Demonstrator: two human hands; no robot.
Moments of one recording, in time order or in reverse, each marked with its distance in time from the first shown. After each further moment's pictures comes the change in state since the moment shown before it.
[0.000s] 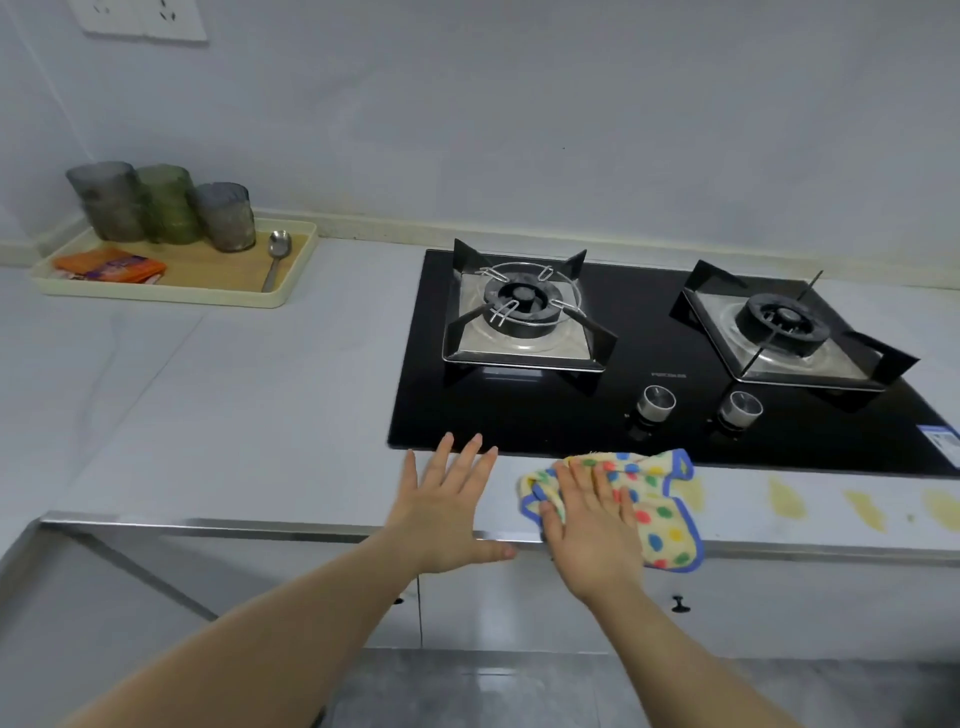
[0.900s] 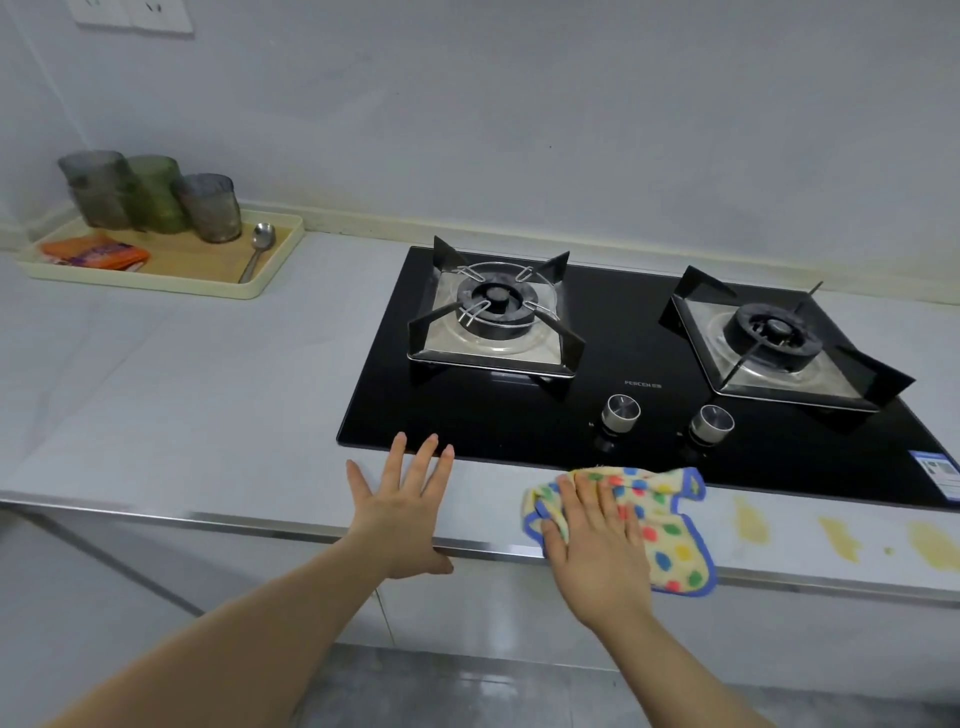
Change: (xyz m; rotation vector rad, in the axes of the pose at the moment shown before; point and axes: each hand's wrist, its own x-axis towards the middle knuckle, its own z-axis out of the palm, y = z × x) left_hand 0.019 0.033 0.006 0.097 -0.079 -0.224; right_hand 0.005 0.065 -0.013 -0.045 -0.034 -0.053
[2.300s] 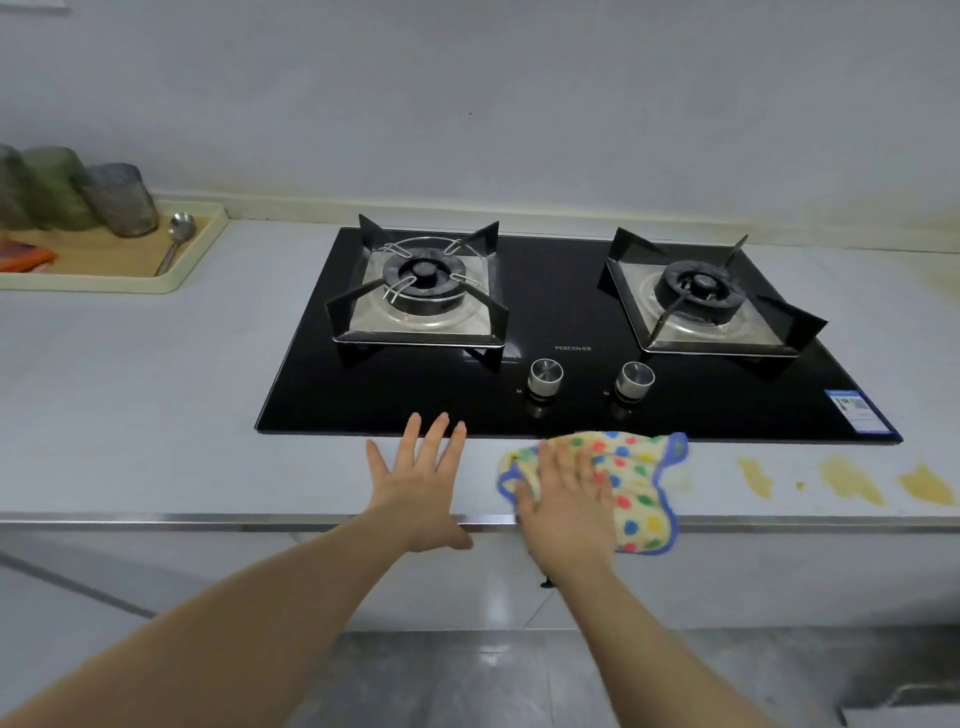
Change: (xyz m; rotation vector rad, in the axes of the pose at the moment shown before) left_hand 0.016 0.088 -0.012 -0.038 0.009 0.054; right_hand 0.003 0.046 -0.006 0.081 -0.007 0.095
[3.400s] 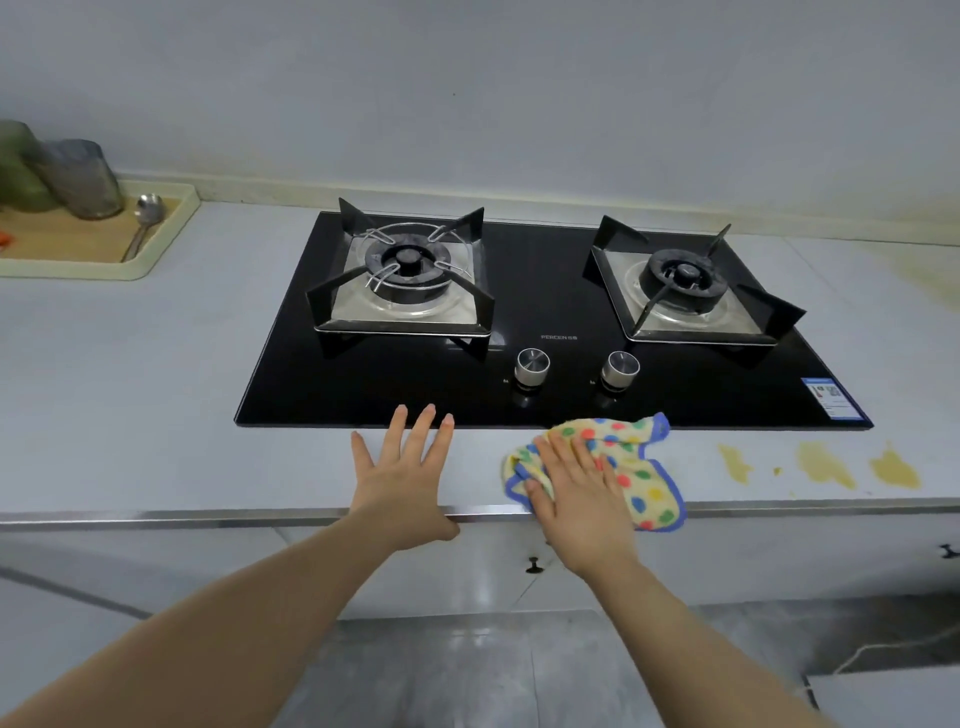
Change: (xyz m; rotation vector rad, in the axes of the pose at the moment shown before) left_hand -0.003 0.000 0.003 0.007 0.057 0.010; right_hand -0.002 0.032 -0.002 -0.041 0.006 -0.148
